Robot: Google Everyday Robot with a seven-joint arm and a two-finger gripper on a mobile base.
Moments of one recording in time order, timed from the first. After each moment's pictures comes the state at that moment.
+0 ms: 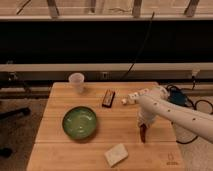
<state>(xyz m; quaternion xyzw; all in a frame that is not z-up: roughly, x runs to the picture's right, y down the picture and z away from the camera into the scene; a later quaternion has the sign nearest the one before) 0.213 0.212 0.798 -0.28 -0.19 -0.53 0.77</state>
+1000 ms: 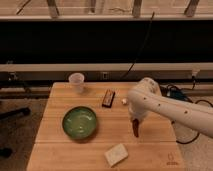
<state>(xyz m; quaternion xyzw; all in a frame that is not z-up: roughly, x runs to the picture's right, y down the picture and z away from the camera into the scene) 0.160 0.172 0.768 -0.27 -0.18 -0.59 0.74</state>
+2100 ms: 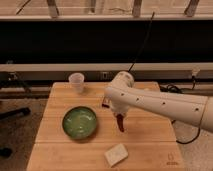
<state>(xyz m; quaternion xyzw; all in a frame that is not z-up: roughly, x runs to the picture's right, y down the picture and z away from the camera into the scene) 0.076 0.141 0.759 -0.24 -0.18 -0.66 0.69</state>
